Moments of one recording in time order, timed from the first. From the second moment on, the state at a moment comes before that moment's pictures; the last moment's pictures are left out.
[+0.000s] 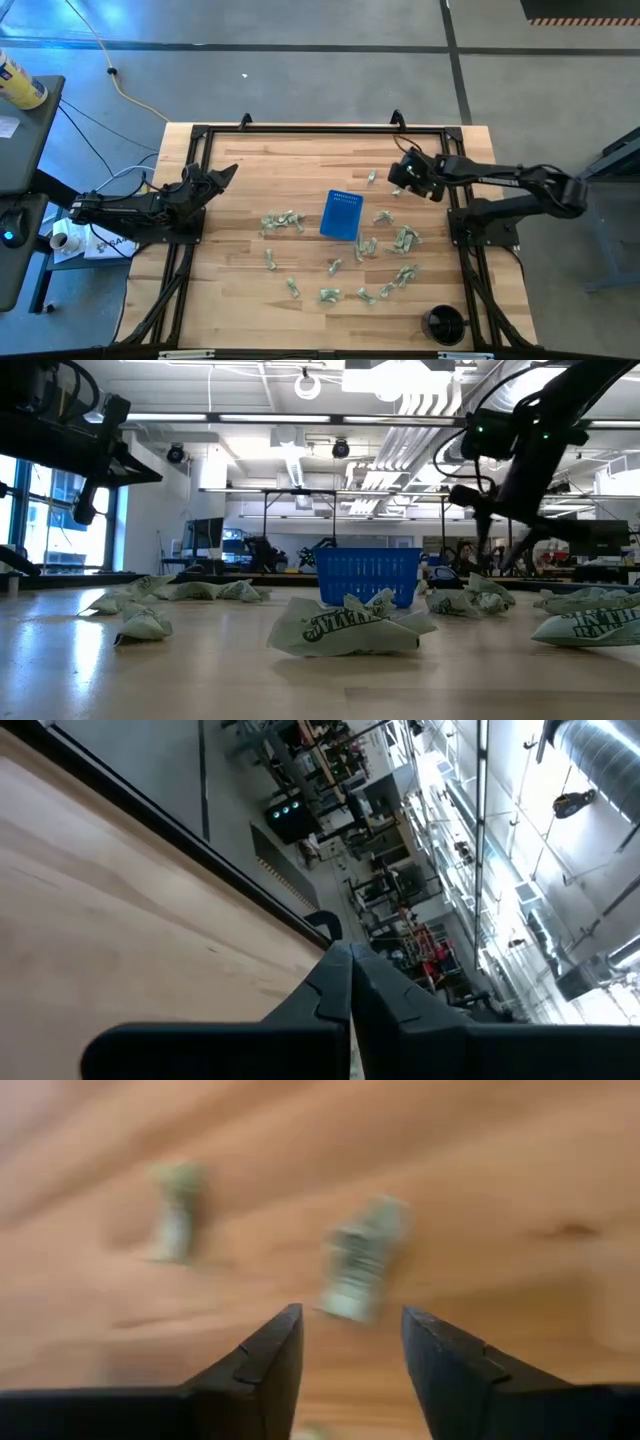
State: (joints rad) left arm -0.01 0.06 0.05 -0.05 -0.88 -1.16; right arm -0.51 1.17 0.56 -0.50 0.05 1.37
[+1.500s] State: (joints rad) left arm -0.01 0.06 0.05 -0.05 -0.89 -1.15; right arm -0.37 1.45 0.95 -0.37 0.10 0.96
